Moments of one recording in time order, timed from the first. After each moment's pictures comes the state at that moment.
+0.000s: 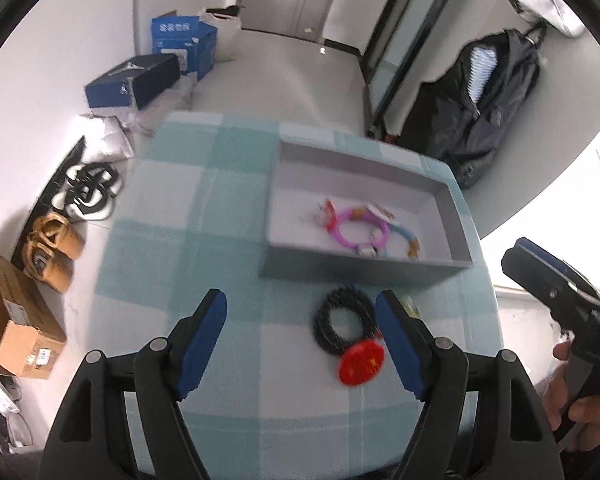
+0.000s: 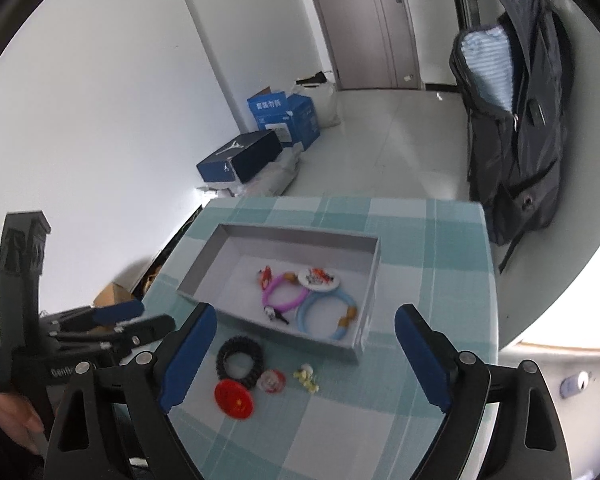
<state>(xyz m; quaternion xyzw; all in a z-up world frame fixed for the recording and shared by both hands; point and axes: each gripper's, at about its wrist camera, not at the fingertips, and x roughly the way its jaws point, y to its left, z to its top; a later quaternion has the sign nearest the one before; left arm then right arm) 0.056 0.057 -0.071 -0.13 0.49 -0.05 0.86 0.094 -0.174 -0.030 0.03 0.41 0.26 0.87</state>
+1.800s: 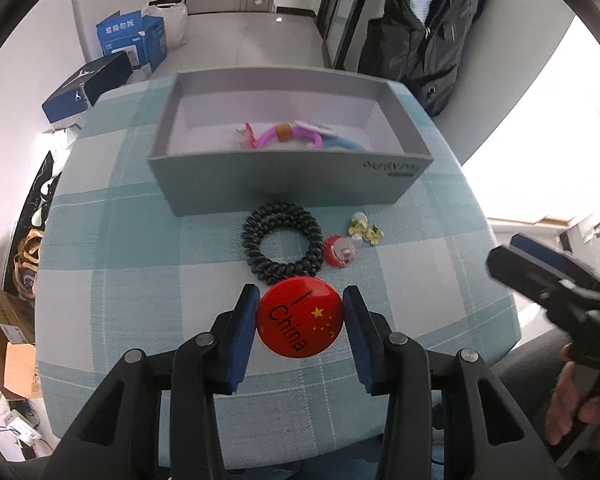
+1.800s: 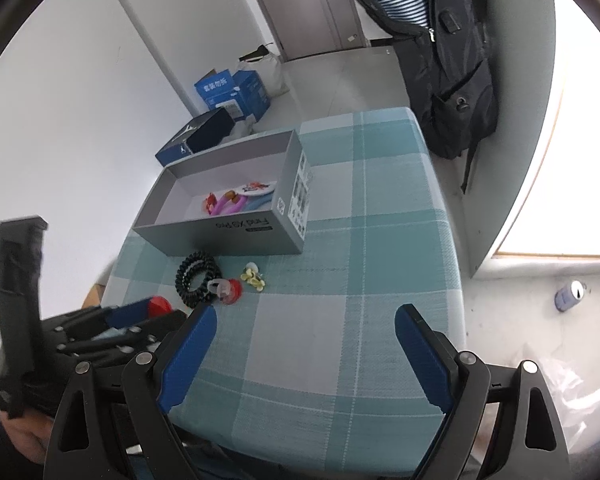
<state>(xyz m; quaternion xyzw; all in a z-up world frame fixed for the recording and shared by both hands) 0.040 0.015 -0.088 -0.05 0.53 -0.10 0.84 0.052 -0.221 -0.072 0.07 0.48 0.19 0.86</state>
